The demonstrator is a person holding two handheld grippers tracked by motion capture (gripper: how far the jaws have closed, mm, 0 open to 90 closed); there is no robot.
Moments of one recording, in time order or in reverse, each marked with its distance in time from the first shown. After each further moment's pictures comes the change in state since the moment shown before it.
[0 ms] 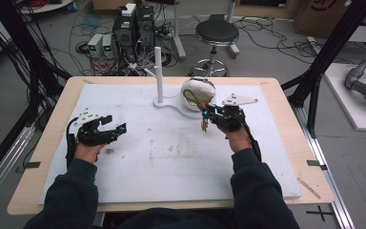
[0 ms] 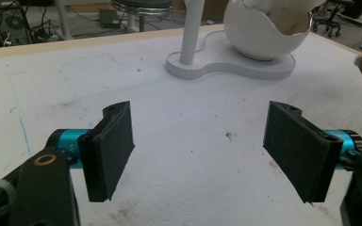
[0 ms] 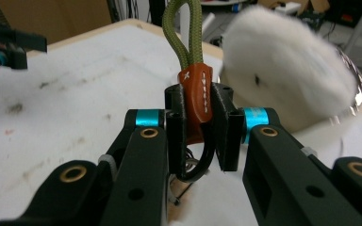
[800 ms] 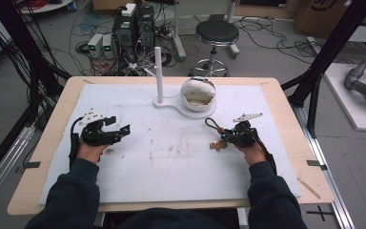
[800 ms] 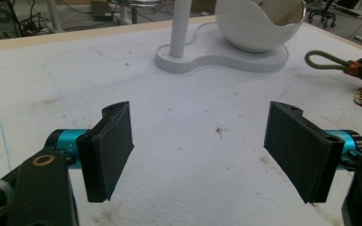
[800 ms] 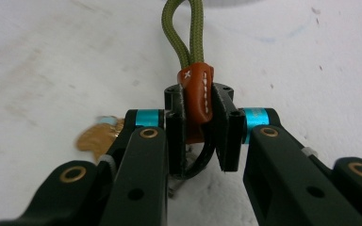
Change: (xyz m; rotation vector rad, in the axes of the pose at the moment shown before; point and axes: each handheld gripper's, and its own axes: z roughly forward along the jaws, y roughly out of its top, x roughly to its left) left arm -0.007 0.001 0.007 0.031 -0.018 0.008; right arm -0.038 -0.080 -0.019 0.367 -0.106 0.108
